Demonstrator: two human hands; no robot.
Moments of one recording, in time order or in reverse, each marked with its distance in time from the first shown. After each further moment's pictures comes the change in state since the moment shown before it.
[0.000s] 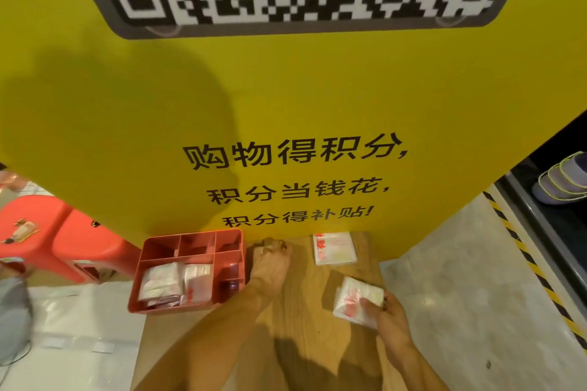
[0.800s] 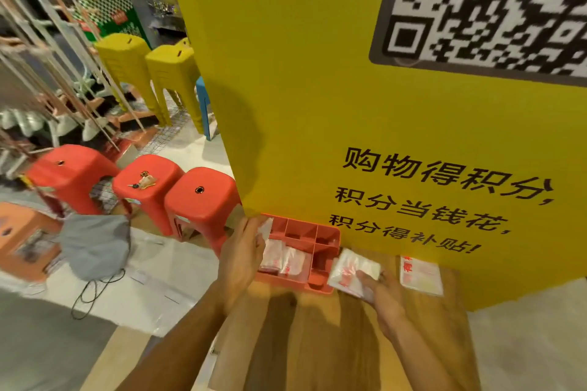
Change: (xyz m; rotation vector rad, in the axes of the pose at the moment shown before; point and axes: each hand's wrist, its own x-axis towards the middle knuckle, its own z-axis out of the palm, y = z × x) left_hand -0.187 -0.226 -0.035 -0.749 0.692 -0.410; right_hand -0.082 -0.056 0.205 -0.118 -0.274 -0.106
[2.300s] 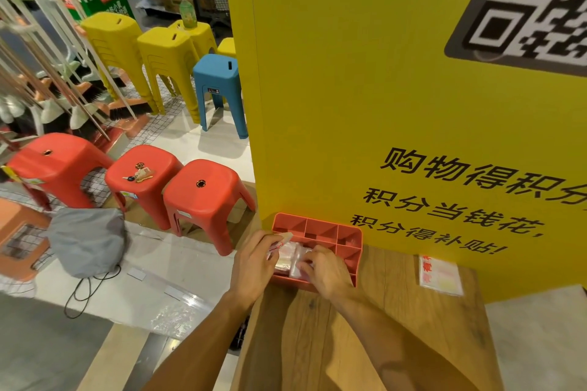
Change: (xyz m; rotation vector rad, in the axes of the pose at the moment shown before) left_hand -0.005 -0.067 0.017 -0.077 0.001 0.162; right_hand 0.012 0.003 0.162 -1.317 -0.314 -0.591
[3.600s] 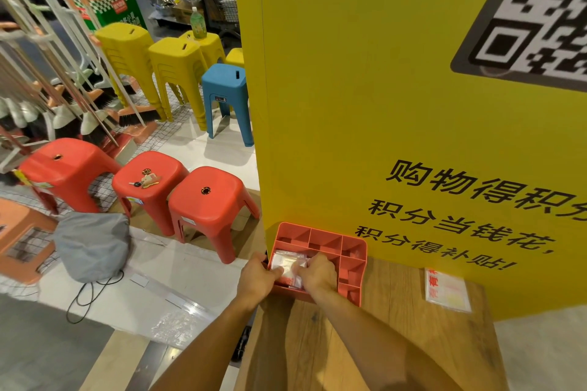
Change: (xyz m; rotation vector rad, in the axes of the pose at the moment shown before) left_hand 0.002 -0.023 0.029 -0.257 -0.330 -0.775; right_hand 0.029 -0.037 0.012 0.382 0.018 0.561
